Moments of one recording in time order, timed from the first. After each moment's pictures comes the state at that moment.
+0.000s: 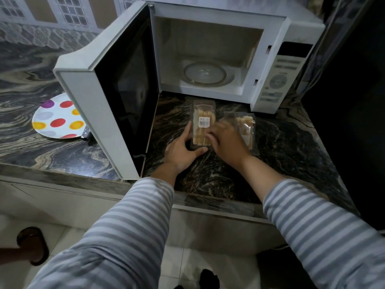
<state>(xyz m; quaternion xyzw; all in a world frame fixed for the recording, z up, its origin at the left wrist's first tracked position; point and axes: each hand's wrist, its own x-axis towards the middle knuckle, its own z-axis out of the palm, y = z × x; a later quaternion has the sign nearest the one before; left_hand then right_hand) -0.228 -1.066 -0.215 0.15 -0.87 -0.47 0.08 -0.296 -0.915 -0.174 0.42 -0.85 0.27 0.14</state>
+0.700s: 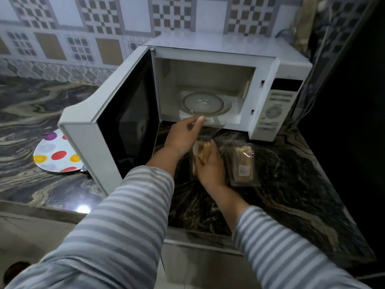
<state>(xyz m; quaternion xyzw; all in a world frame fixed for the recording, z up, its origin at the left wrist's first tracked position) -0.291 -1.085 -0.109 0.09 -0.86 -0.48 0.16 -0.291 -0.977 -0.187 0.11 -0.88 0.47 0.04</state>
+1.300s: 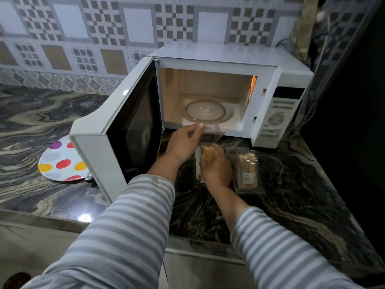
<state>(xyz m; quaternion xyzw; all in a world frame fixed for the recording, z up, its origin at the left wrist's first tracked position) -0.289 -1.093 -0.109 0.08 -0.85 -0.48 0.17 -0.293 -0.984 -0.163 0.02 -0.88 0.46 0.06</state>
